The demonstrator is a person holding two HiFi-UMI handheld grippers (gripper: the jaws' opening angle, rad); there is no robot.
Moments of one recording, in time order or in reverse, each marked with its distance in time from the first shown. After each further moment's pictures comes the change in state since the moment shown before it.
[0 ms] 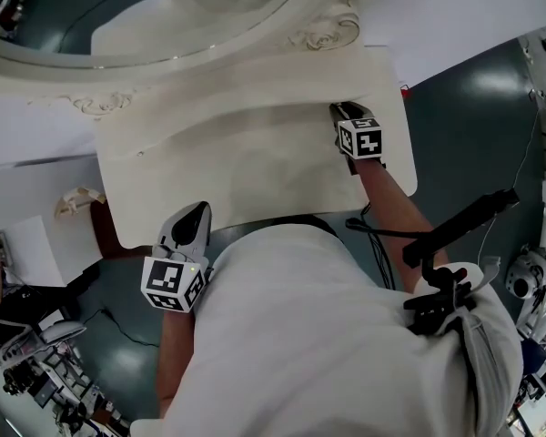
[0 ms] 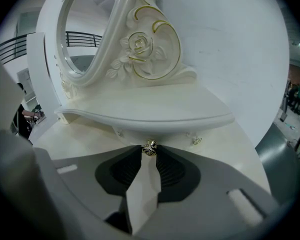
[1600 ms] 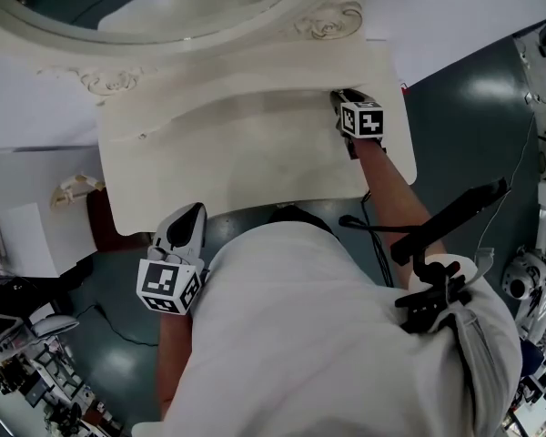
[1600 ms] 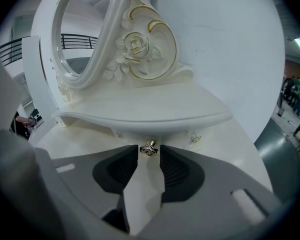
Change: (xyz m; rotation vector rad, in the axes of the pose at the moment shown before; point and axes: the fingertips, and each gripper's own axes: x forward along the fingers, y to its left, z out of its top) left arm -0.047 -0.007 -0.025 -0.012 -0.030 0.017; right arm 0.000 0.000 0.000 0.045 0.007 -0.017
